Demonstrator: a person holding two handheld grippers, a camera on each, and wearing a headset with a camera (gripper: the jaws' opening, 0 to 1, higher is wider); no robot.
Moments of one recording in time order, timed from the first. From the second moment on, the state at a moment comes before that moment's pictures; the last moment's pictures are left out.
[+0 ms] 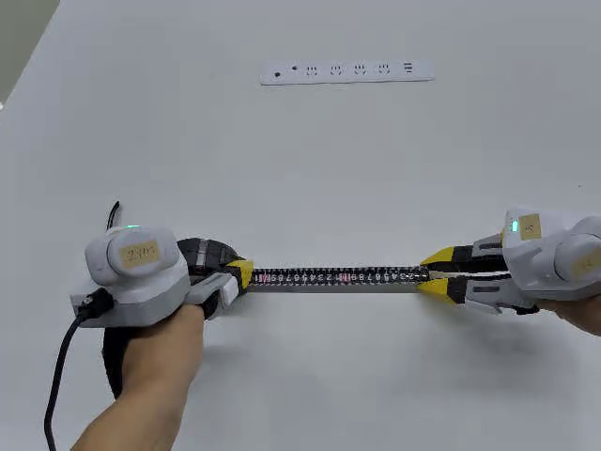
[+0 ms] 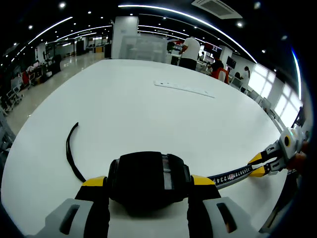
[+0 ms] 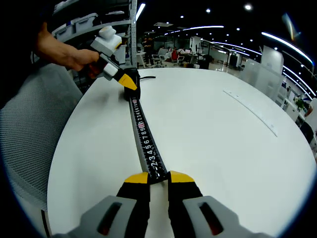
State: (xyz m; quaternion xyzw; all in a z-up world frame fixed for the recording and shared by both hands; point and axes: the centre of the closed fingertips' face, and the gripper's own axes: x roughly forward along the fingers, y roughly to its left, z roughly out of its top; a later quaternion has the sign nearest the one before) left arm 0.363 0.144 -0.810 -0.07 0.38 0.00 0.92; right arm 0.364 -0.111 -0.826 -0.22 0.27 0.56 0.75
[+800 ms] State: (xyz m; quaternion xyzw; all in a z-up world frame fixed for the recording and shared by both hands) left arm 0.362 0.144 -0.809 -0.08 0.38 -0.01 0.92; right arm 0.363 -0.095 -0.826 -0.22 0.27 0.57 0.75
